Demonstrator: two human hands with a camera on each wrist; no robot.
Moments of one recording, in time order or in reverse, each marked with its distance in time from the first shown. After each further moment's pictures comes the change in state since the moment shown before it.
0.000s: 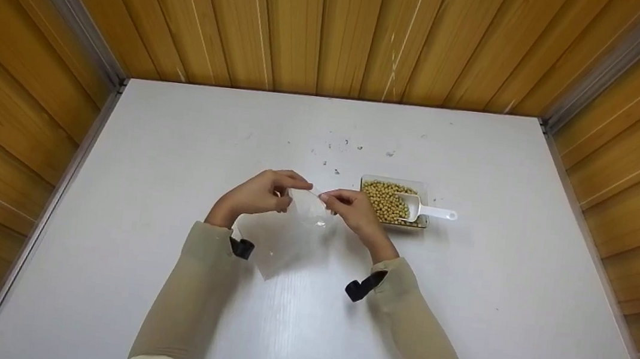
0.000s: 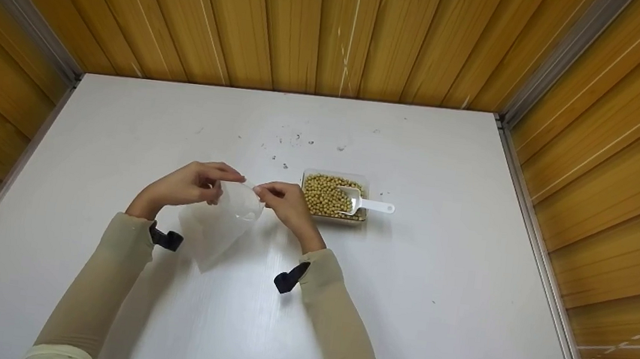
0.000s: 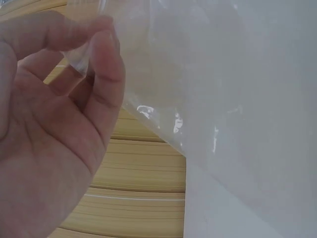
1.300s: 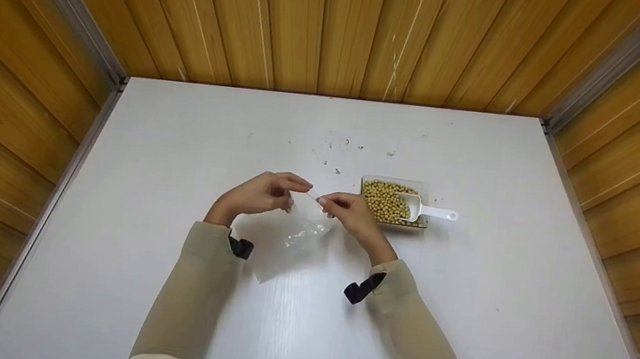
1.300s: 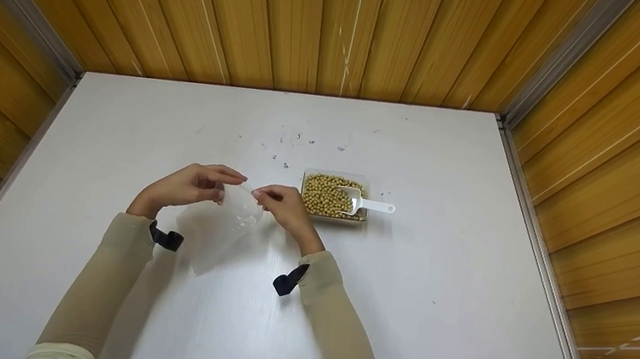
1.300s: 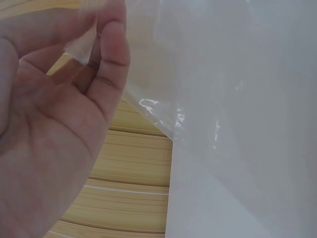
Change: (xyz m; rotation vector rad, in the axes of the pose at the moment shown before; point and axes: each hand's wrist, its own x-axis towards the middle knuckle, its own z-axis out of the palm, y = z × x) left_hand -0.001 -0.014 0.001 -0.077 -0.036 -0.013; right_hand 0.001 0.010 0.005 0.003 -0.046 -0.001
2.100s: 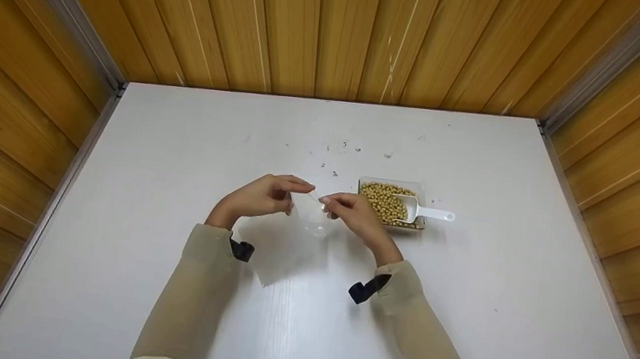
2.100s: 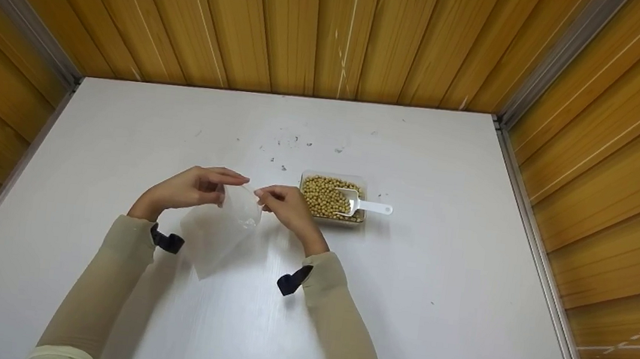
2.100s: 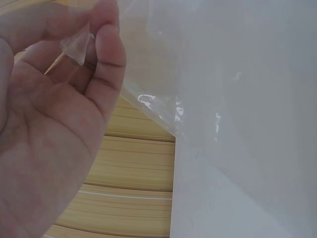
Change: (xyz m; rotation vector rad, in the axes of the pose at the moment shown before) left_hand 0.005 0.005 0.003 0.011 -0.002 0.004; right_hand -0.007 -0.014 -0.013 -0.013 -0.040 0.025
